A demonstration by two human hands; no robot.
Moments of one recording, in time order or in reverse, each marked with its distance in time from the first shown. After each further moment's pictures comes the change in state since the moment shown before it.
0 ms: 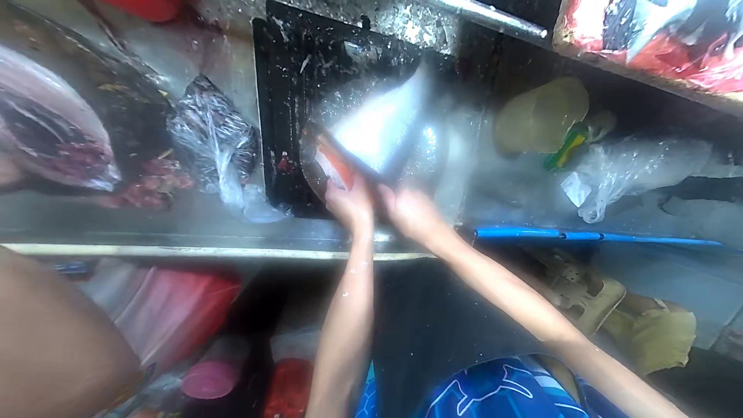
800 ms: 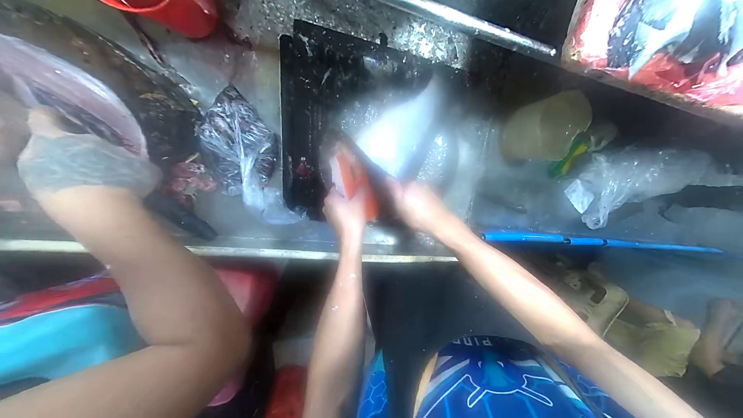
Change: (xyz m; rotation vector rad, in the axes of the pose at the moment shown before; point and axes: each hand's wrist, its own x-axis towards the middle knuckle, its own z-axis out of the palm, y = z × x) left_hand 0.030 -0.023 -0.047 0.133 -0.209 0.049; right_hand 0.007 -0.030 -0.023 0.007 -0.143 0.020
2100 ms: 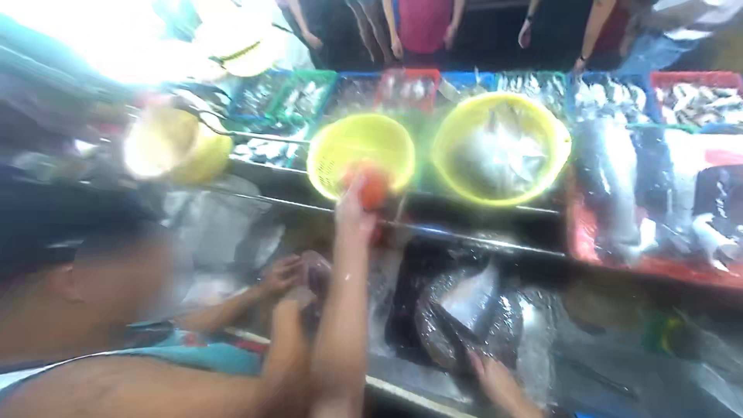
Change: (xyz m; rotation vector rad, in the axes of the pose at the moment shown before) left_hand 0.035 0.285 -0.275 -1.265 -0.139 0.529; right_hand -0.019 0.045 0.041 0.117 0.078 -0.189
